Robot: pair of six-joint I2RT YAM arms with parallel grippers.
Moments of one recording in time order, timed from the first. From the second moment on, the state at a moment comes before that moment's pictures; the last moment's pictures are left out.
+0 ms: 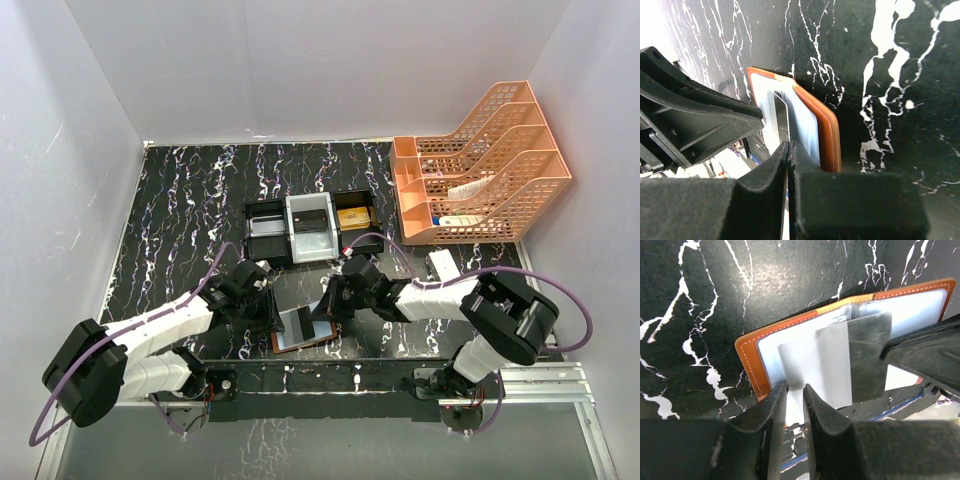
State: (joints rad) left arm -0.72 1.13 0.46 -0.40 0.19 -0.83; right arm 0.89 1.53 0.56 0.25 -0.30 1.13
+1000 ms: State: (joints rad) left arm -0.72 1.22 0.49 -0.32 0.28 -0.84; right arm 0.85 1.56 0.57 0.24 -0.34 1.11
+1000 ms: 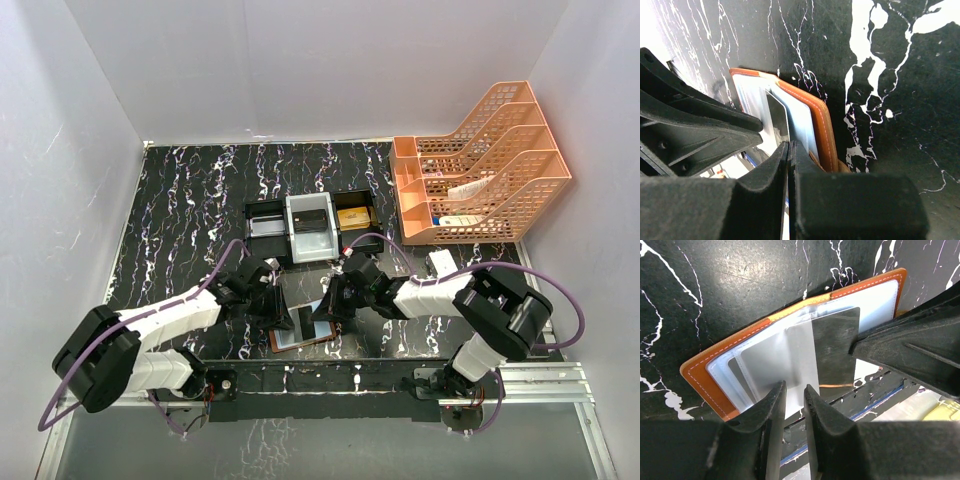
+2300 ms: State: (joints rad) left arm -0.72 1.34 0.60 -0.42 0.27 -0.72; right arm 0.82 1.70 0.60 0.40 -0.51 1.13
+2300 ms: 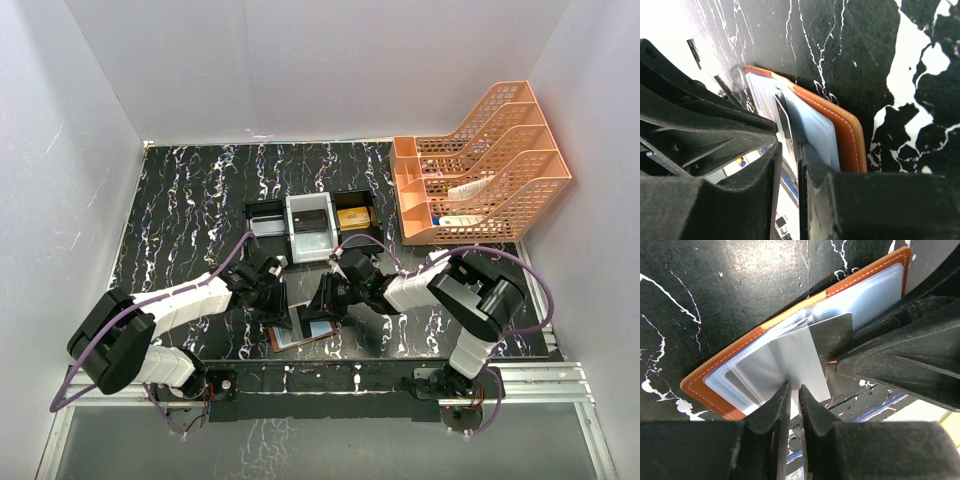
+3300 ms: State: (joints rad) left arm -0.72 1.28 0.53 -0.33 0.27 -0.76; right arm 0.83 1.70 0.59 0.44 -0.51 1.14
